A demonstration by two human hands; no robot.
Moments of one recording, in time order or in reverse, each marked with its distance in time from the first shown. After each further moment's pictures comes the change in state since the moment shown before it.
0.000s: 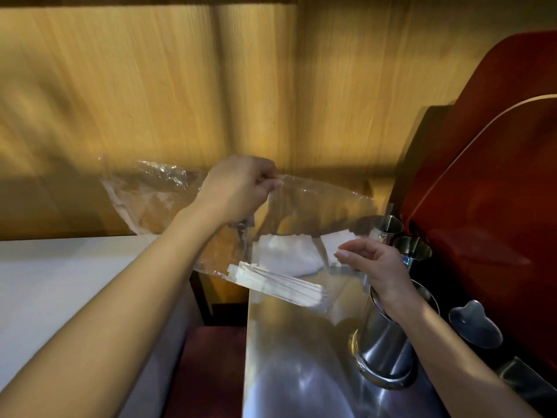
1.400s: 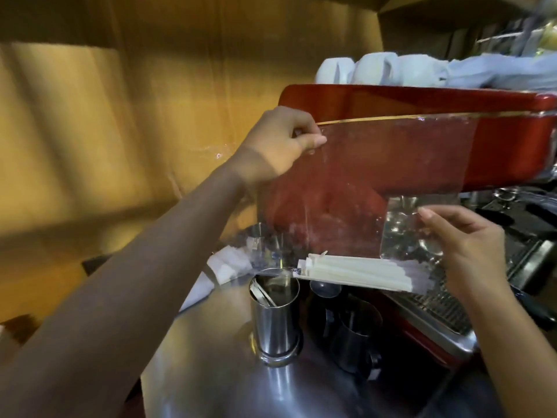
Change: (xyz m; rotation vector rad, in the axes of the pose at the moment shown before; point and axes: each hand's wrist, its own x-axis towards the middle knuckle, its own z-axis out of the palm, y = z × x) left_hand 0.071 0.212 0.017 -0.661 -0.111 0.490; right_hand -0.163 -0.115 -0.174 -0.142 0.803 -0.355
